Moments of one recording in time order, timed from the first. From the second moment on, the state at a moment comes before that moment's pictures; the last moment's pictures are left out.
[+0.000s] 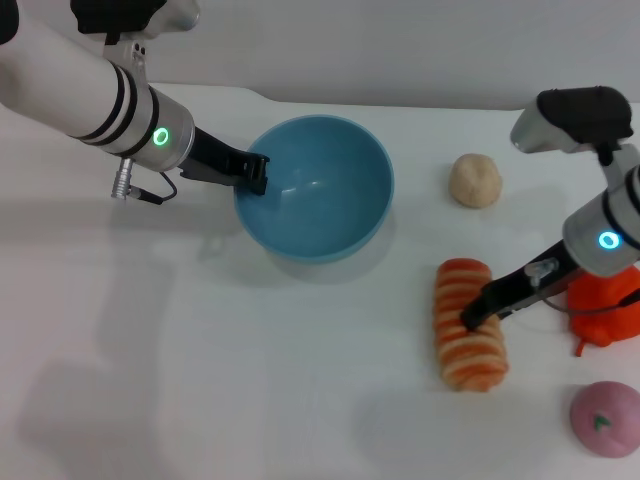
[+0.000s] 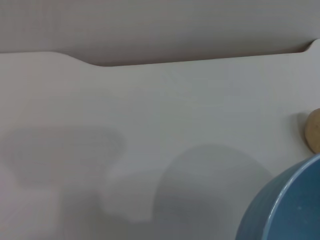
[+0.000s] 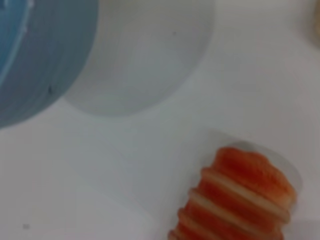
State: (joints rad) left arm -0.73 -2.05 1.27 0.87 -0.67 -1.08 0.33; right arm 0.91 2.07 -1.19 -0.51 -2.57 -1.22 2.62
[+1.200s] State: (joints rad) left arm -0.74 -2.05 1.28 0.87 -0.66 -1.10 0.33; right arm 0.74 2.05 -1.20 -0.75 -2.42 -1.21 2.48
